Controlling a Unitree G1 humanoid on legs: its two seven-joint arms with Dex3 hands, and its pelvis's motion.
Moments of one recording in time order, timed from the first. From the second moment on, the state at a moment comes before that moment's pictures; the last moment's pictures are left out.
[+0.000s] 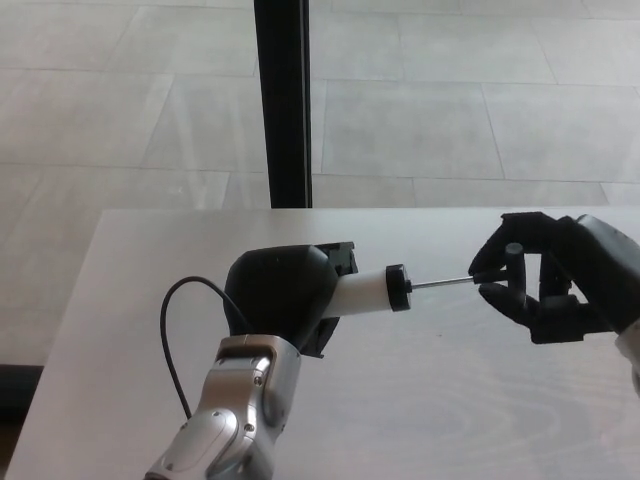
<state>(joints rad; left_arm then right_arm) -0.53 0.15 -0.50 0.34 0.84 0.30 0.24 -0.39 -0.47 0.14 0.13 -0.42 -0.03 0.07</state>
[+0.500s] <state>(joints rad) -0.53 0.15 -0.50 0.34 0.84 0.29 0.24 -0.39 -0.47 0.14 0.13 -0.47 -0.05 -0.01</state>
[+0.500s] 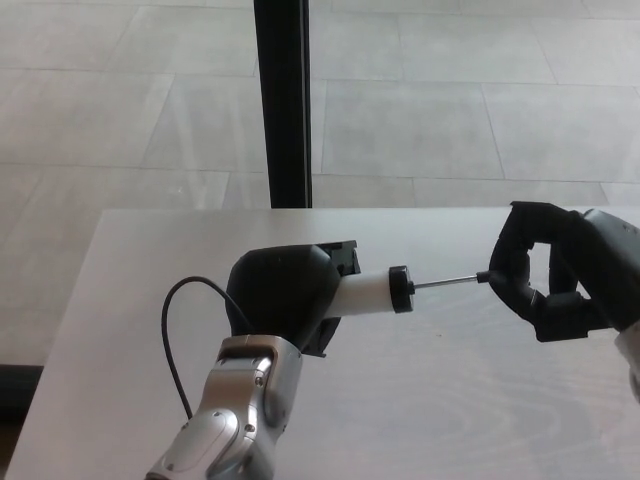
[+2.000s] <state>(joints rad) -0.43 0.23 -0.49 0.29 0.85 0.28 0.23 -0.35 -0.49 0.06 0.17 -0.43 -0.14 -0.01</state>
